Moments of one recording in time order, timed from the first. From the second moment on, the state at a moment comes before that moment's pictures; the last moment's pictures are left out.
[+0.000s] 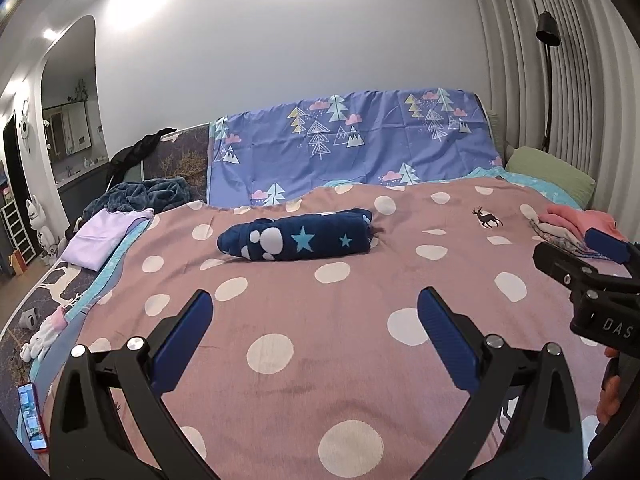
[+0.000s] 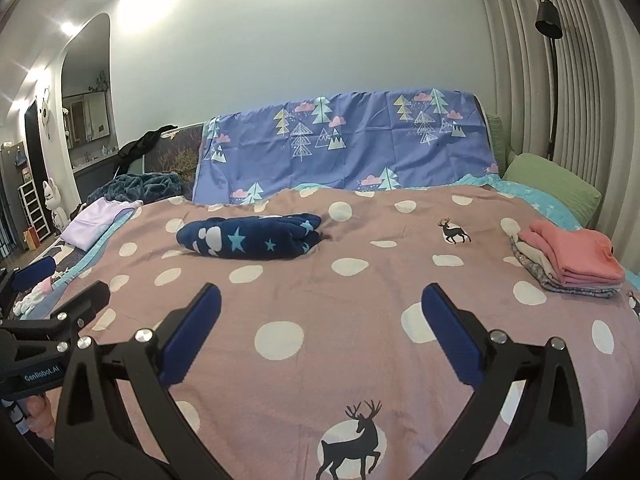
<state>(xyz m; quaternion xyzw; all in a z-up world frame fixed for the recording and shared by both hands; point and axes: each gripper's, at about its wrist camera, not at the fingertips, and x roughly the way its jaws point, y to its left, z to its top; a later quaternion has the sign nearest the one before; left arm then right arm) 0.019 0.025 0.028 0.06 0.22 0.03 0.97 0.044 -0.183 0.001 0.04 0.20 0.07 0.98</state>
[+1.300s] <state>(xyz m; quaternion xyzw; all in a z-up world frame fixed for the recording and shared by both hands) 0.015 0.025 0.012 0.05 0.26 0.02 0.96 0.039 -0.173 -0.008 0.01 0.23 0.07 0.97</state>
